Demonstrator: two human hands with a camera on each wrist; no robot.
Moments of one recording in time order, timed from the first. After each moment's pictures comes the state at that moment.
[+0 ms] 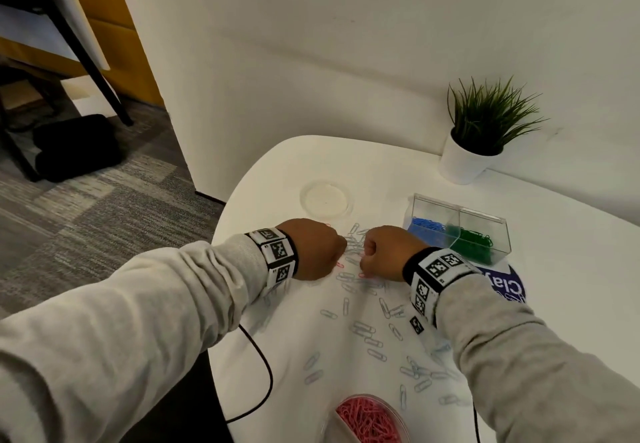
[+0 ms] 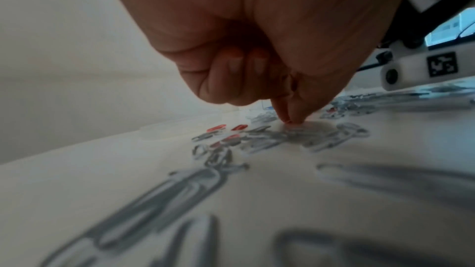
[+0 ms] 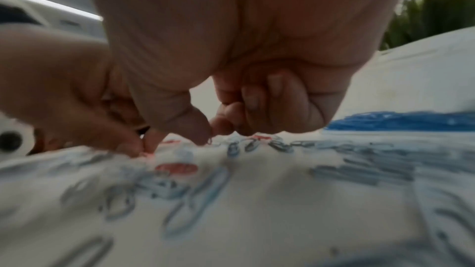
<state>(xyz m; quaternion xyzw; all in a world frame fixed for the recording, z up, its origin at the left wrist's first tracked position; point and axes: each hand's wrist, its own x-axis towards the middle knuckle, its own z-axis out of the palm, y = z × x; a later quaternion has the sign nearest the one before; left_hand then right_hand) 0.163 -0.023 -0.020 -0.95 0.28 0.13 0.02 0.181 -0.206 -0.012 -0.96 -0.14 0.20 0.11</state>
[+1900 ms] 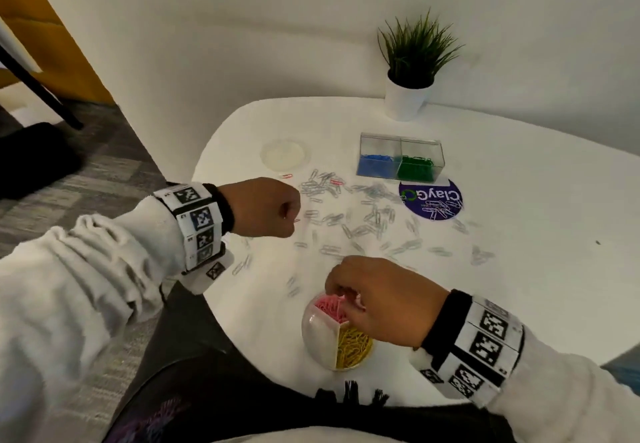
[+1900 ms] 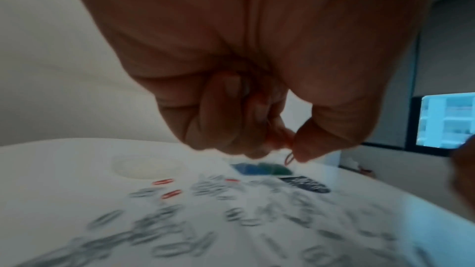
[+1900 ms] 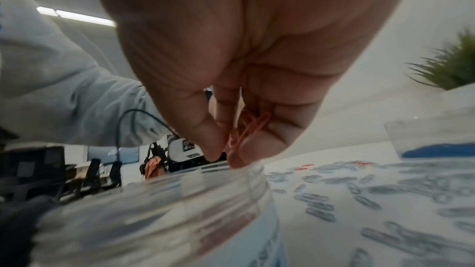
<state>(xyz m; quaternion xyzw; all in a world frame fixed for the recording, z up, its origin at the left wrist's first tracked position) 0.095 -0.011 0.038 -0.94 0.27 0.18 -0.10 -0.025 -0.246 0.011 -0.91 -0.32 0.12 0.24</state>
